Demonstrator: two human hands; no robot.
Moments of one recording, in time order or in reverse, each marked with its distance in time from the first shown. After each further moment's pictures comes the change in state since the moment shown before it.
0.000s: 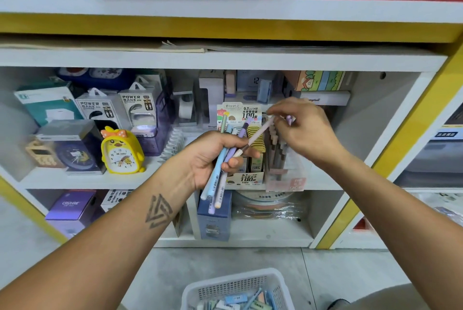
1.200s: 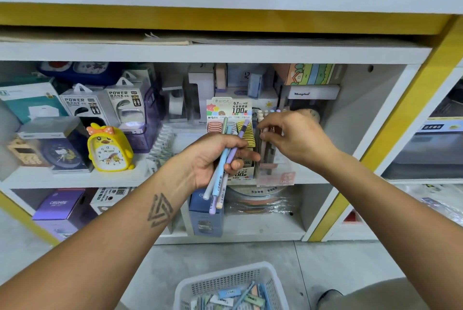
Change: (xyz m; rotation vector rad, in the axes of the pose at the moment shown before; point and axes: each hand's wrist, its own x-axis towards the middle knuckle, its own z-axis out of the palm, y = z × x) left_hand 0.017 -0.016 0.009 0.078 0.071 -0.040; right_hand -0.014 0.013 -0.003 -0.244 -0.179 -0.086
